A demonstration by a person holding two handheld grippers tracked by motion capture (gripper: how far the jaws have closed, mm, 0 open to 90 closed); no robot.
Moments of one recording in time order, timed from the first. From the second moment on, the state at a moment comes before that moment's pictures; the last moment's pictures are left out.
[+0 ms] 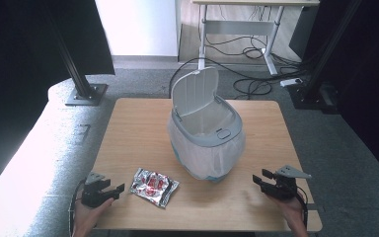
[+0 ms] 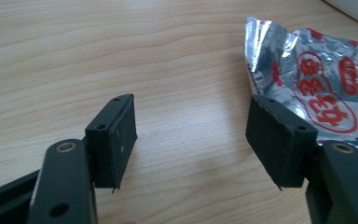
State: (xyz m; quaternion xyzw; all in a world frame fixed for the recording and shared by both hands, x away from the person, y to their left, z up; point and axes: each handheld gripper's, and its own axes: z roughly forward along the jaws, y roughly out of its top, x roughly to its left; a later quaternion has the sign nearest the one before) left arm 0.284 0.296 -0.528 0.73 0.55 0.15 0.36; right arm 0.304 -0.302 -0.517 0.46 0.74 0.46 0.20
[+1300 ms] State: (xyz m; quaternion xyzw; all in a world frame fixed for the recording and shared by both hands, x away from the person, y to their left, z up) left arm 0.289 0.251 -0.537 0.77 0.52 0.14 0.33; right arm 0.304 -0.299 -0.521 0.47 0.74 0.44 0.20
